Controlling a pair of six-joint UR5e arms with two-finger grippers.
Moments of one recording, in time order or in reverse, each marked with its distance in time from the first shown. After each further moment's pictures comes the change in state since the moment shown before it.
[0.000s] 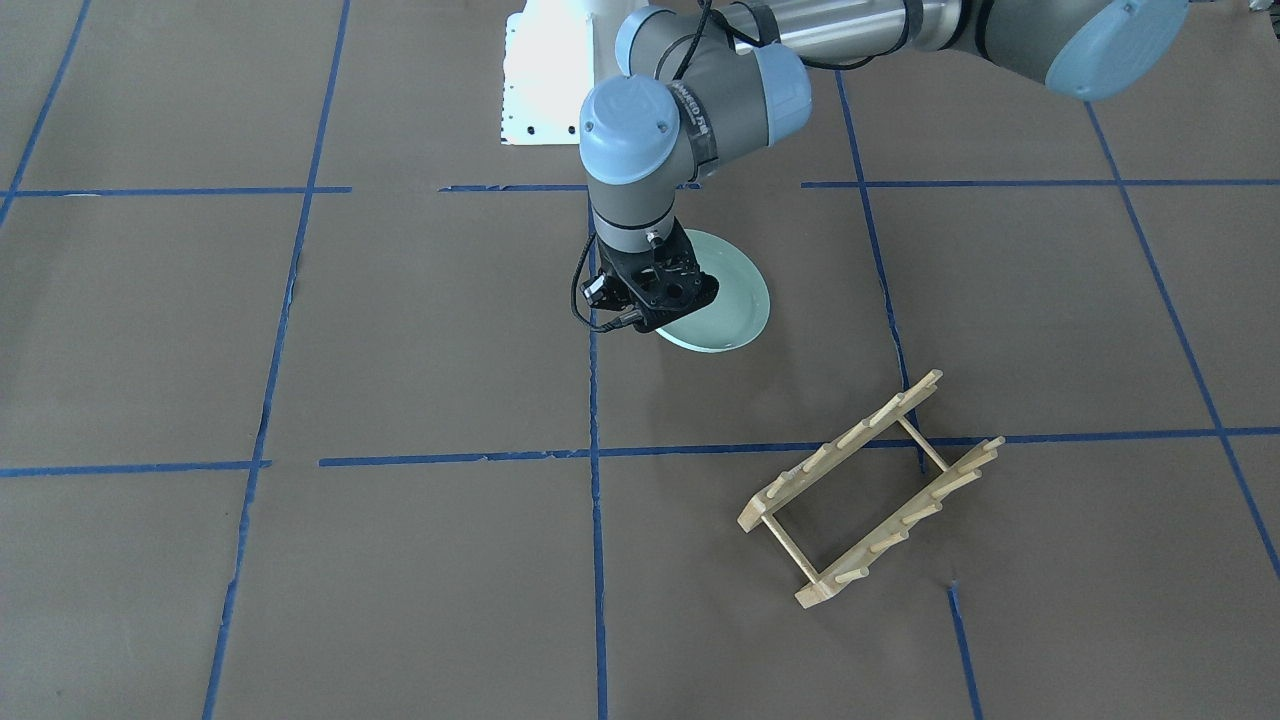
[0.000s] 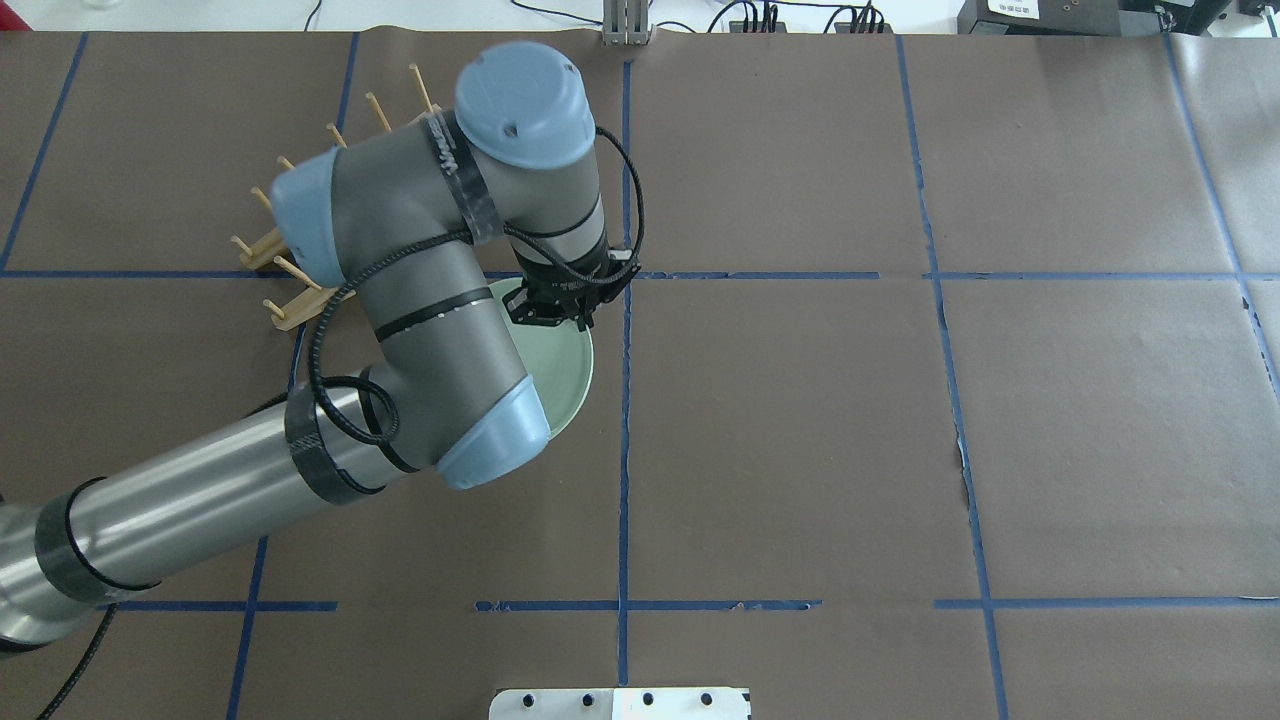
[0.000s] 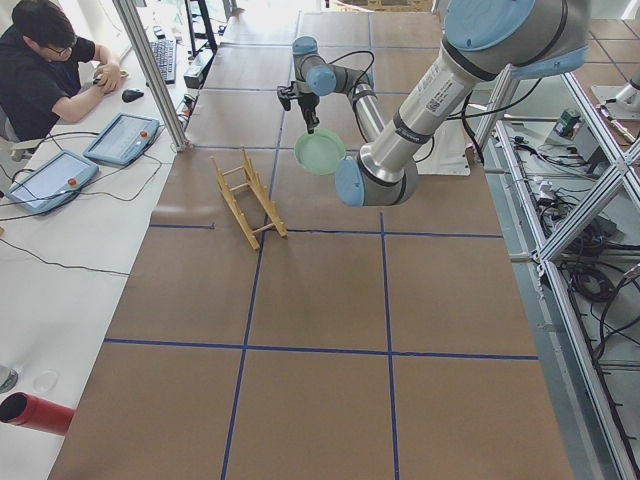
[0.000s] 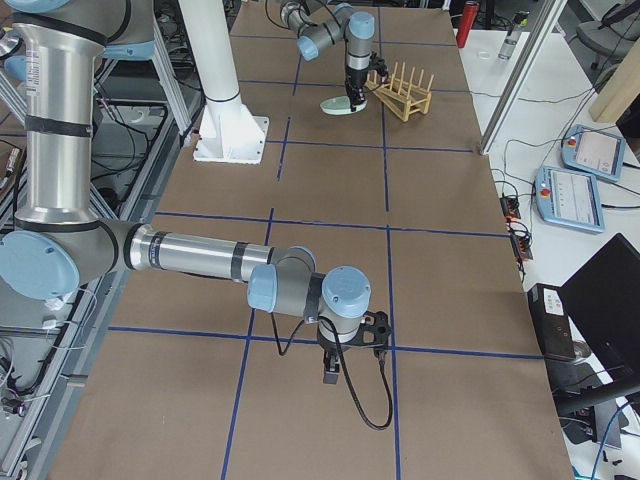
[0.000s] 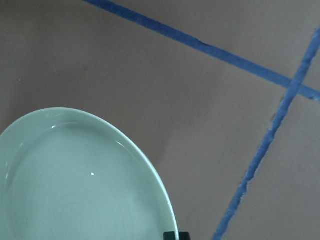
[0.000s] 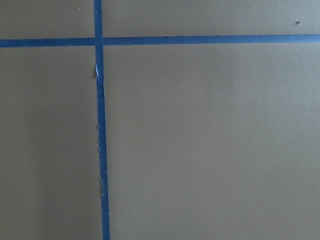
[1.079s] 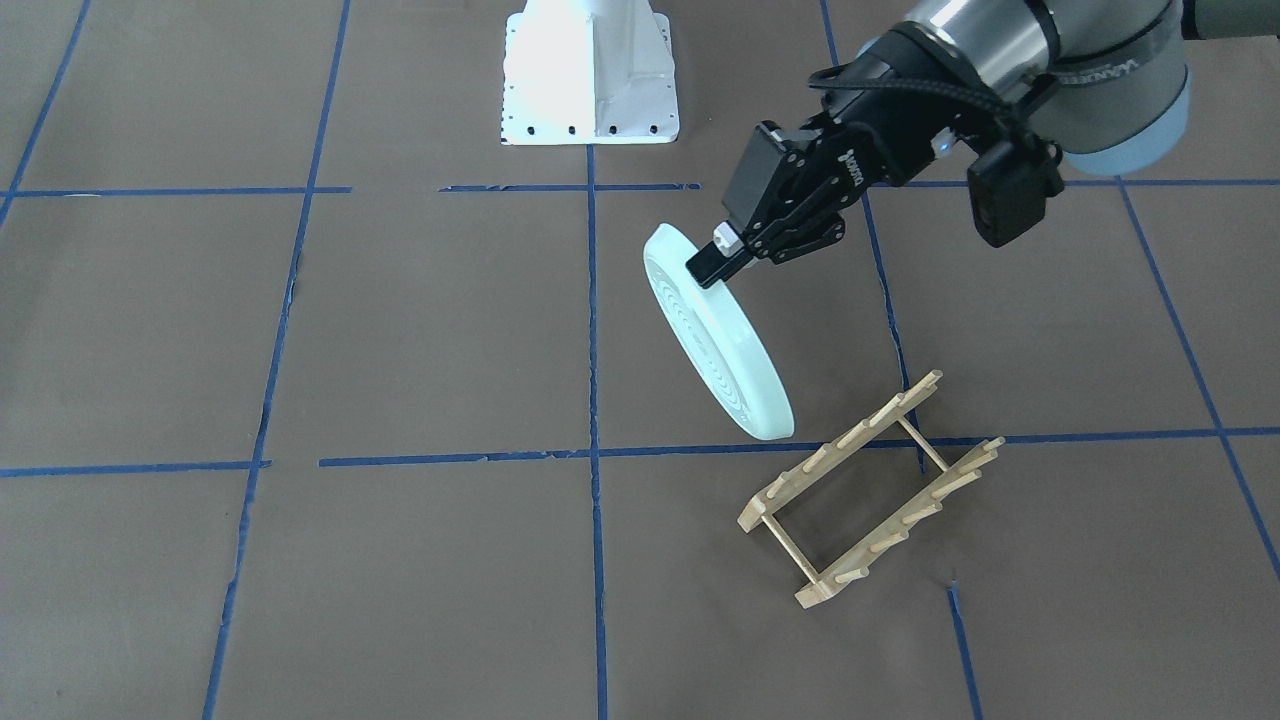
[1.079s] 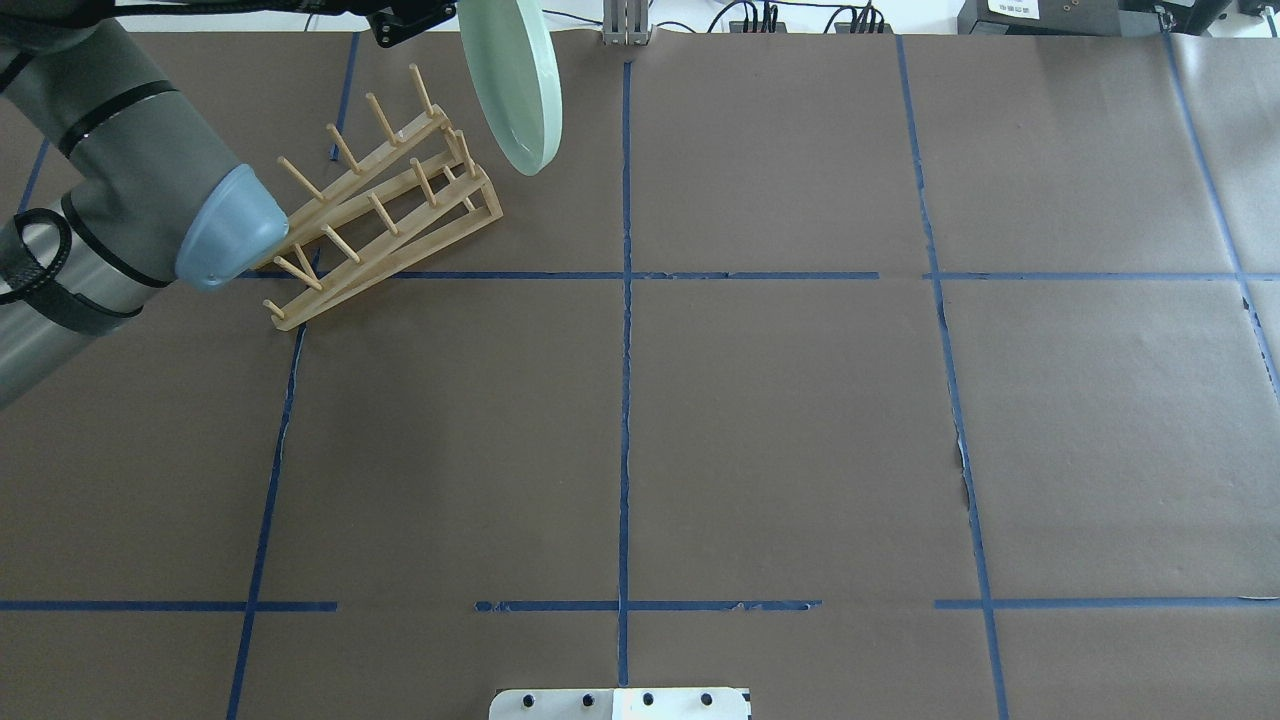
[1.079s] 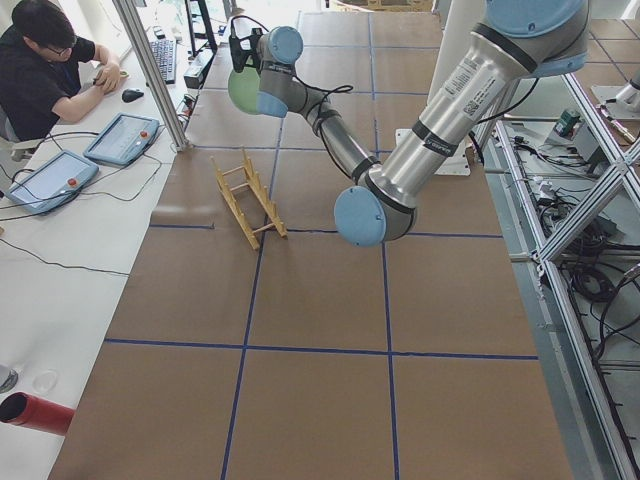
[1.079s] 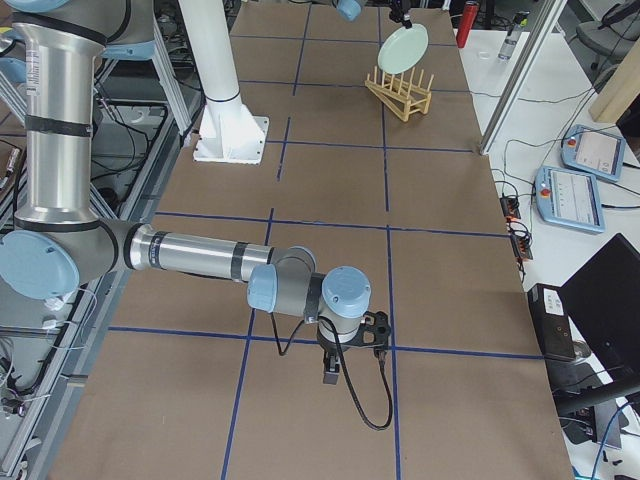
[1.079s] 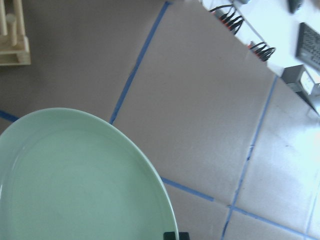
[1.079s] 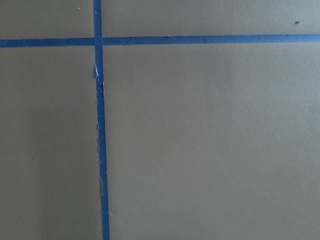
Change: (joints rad) left arm -0.334 0.257 -0.054 -1.256 -0.001 -0.323; right arm 0.001 0.000 -0.001 0.000 0.000 0.000
